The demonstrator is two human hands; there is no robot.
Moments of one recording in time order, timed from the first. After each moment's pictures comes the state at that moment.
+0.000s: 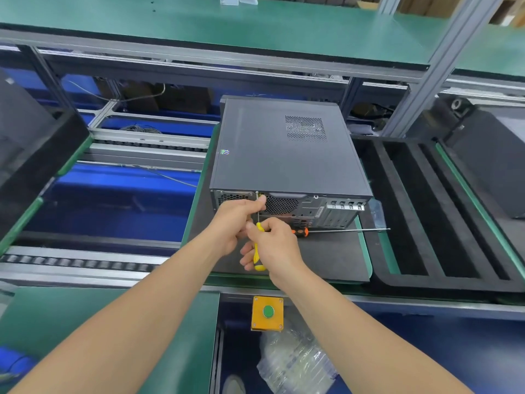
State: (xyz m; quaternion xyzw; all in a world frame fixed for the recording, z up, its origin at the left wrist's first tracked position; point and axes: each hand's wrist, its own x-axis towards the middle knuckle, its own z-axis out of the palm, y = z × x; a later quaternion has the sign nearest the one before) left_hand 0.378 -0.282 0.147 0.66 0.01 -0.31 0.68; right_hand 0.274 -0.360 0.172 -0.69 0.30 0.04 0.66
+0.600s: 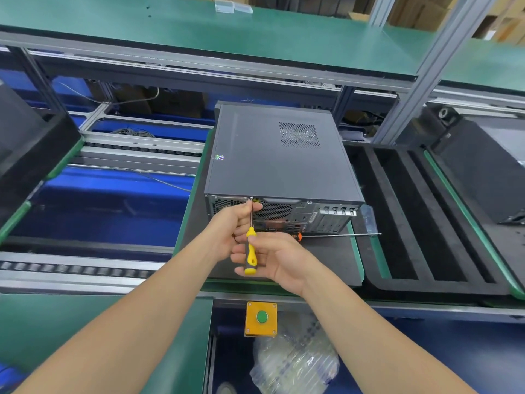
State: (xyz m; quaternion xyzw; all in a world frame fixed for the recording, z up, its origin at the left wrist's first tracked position) left_hand 0.384 -0.286 0.134 0.51 0.04 -0.39 0.76; right_hand 0.260 -0.395 0.177 -0.48 0.19 0.18 0.84
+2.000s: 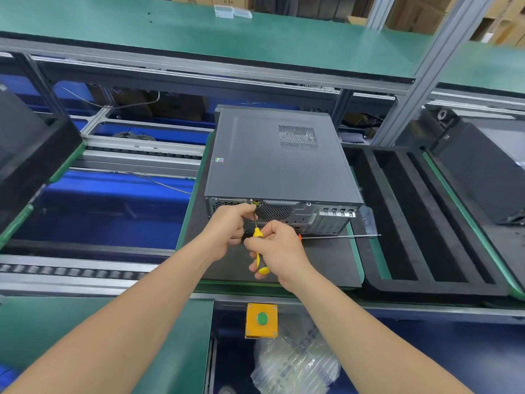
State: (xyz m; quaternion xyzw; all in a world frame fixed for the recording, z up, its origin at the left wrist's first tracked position) left_hand 0.378 -0.282 0.162 0.68 0.01 -0.34 0.65; right_hand 0.268 -0.384 0.178 -0.71 0.29 0.05 0.64
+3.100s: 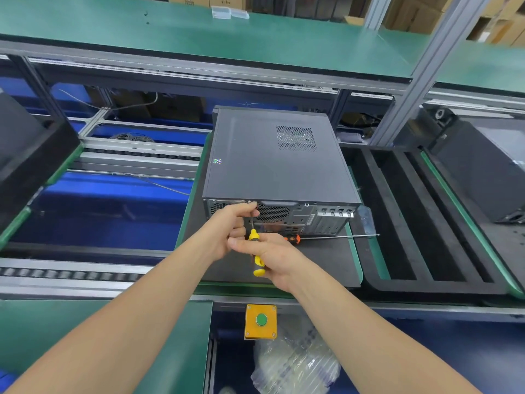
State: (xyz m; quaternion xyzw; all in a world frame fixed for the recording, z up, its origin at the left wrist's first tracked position) left_hand 0.384 -0.283 0.159 0.59 0.05 -0.40 0.70; right_hand 0.273 -0.383 0.179 -0.62 0.26 0.17 0.73
